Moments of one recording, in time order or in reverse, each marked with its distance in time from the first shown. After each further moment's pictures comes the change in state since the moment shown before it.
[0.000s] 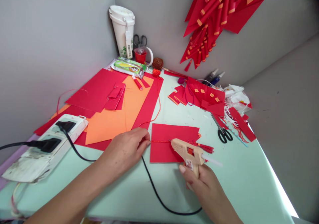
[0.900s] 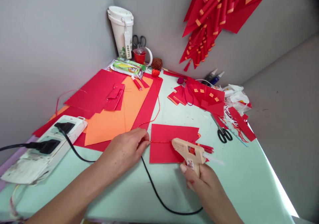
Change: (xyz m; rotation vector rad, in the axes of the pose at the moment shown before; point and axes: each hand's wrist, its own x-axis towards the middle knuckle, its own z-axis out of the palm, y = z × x) left_hand 0.000 0.001 -0.001 0.000 -0.007 0.004; right_hand -0.001 -0.010 -0.001 0.038 -0.037 0.030
